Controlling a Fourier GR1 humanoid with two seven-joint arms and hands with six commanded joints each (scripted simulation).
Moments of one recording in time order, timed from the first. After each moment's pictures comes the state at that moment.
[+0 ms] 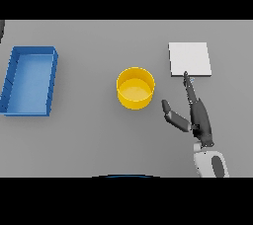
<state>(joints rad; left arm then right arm) -1.25 0.58 -0.12 -0.38 -0.66 -0.02 0.23 0.08 -0.03 0.16 -1.67 0.29 -0.07 -0.16</state>
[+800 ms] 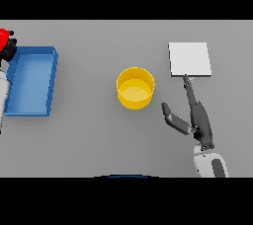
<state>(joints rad) -0.58 0.50 0.03 -1.07 -0.35 0.18 0.50 0.10 -0.04 0.17 -1.68 0.32 -0.07 -0.15</state>
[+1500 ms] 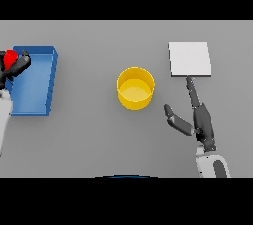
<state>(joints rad) -0.40 0.48 -0.01 -1.26 -0.35 0.15 0.57 0.12 -0.05 0.16 -1.69 0.30 -0.07 -0.19</state>
